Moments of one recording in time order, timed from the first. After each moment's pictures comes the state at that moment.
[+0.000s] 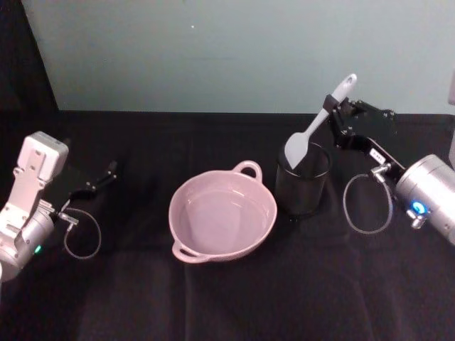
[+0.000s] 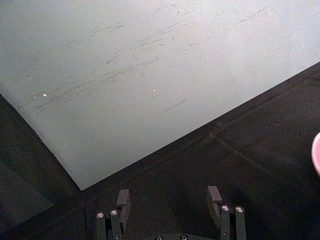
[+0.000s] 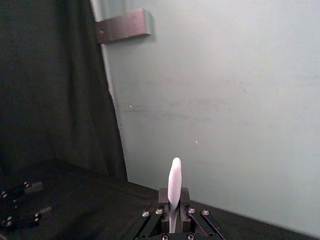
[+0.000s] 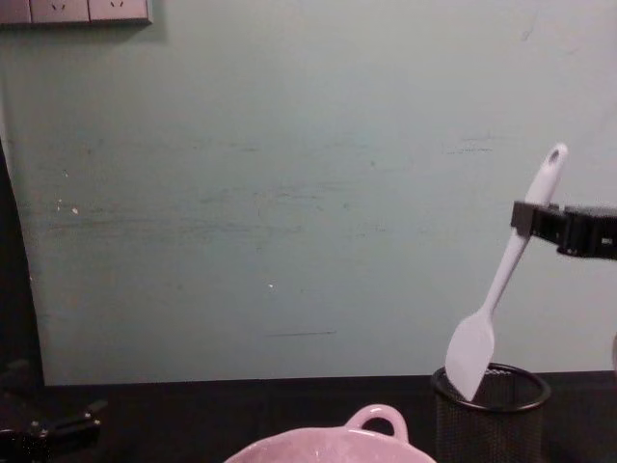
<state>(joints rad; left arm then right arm) -0.20 0.60 0.45 -1.41 -0.25 -0.12 0.03 0.14 0.47 -0.26 -1.76 0.53 0.09 0.20</state>
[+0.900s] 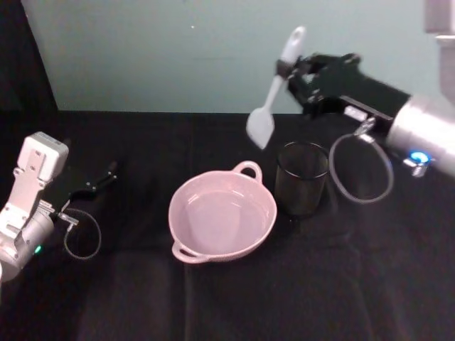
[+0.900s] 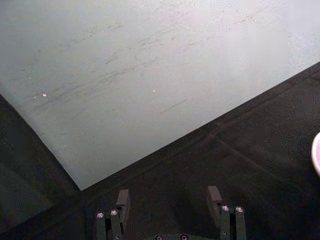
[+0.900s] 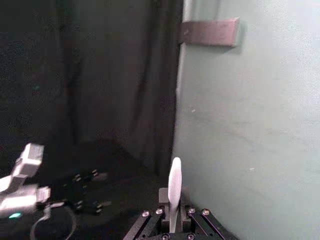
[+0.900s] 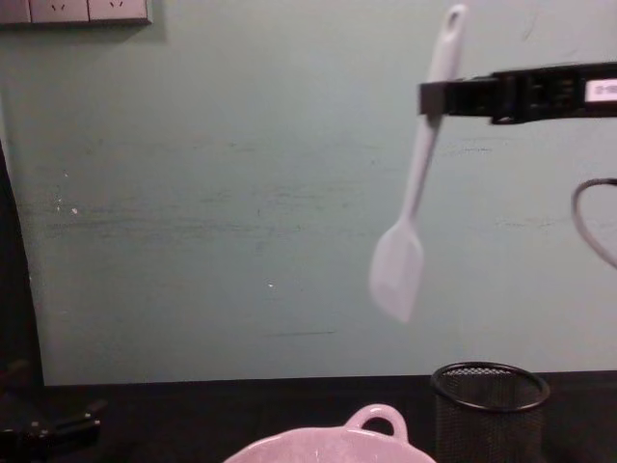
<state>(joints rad) -0.20 0.60 0.45 -1.41 -0.25 -0.12 0.03 0.35 0.56 -0.33 -1.89 0.51 0.31 0.40</state>
